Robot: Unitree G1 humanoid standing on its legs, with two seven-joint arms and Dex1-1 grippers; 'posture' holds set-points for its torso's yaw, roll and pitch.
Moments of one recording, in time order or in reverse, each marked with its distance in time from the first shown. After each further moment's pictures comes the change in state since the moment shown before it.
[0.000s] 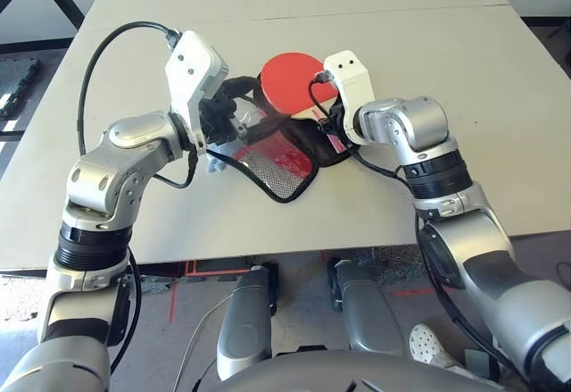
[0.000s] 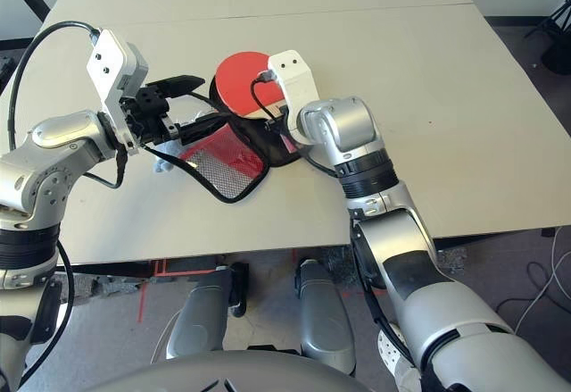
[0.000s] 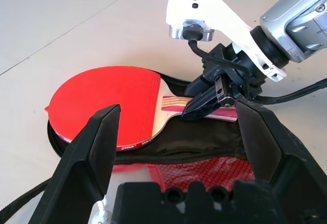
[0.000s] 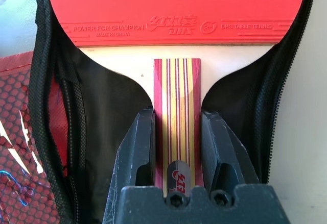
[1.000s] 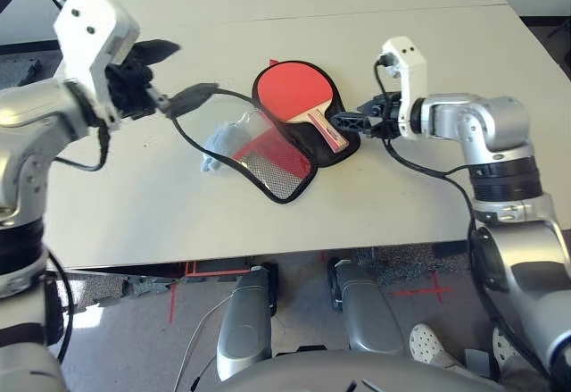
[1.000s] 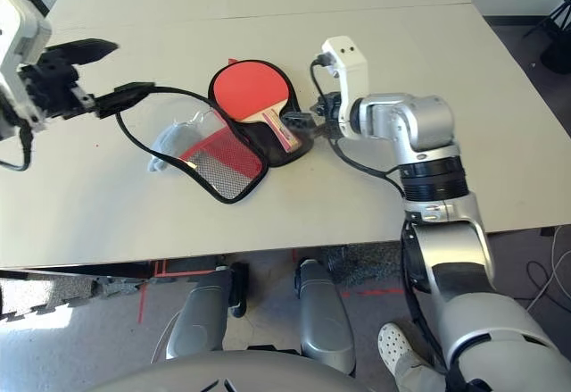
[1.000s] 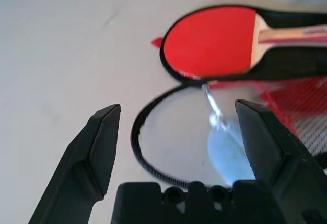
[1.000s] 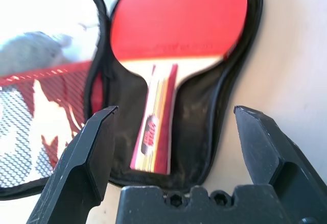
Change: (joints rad) left arm 0.108 0.379 0.216 0.093 0.061 -0.018 -0.122; right arm 0.106 -0.305 -0.158 -0.107 0.228 -0.139 0.405
